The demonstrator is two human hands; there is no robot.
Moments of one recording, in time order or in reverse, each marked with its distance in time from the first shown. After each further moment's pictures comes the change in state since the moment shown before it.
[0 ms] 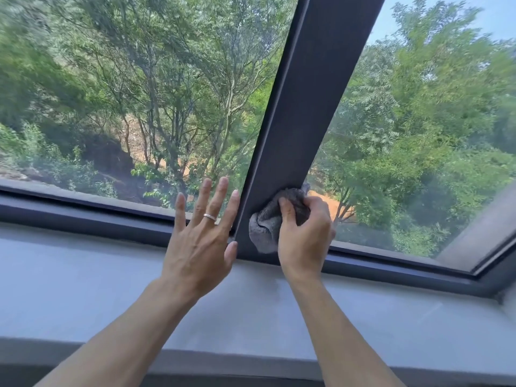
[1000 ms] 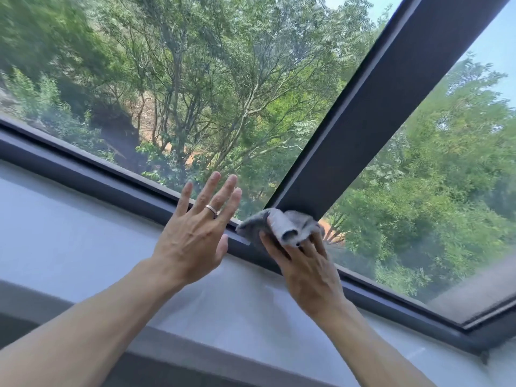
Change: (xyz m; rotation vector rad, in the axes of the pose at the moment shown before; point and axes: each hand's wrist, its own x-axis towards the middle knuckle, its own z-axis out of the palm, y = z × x) left_hand -0.010 -0.038 0.002 -0.024 0.054 -0.001; right_hand 0.010 0.053 -0.010 -0.789 -0.451 -1.287
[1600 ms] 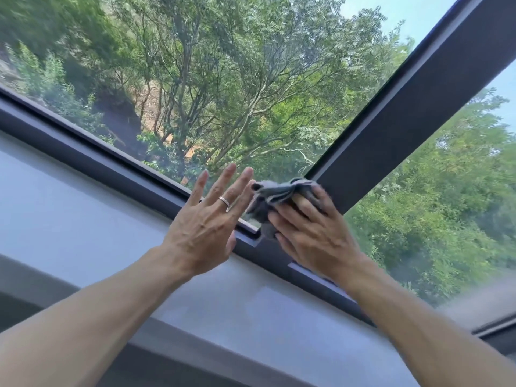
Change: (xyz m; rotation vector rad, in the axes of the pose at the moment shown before) left_hand 0.006 -0.004 -0.013 -0.022 0.047 -0.002; right_hand 0.069 0.039 -0.035 -0.235 -0.017 -0.300
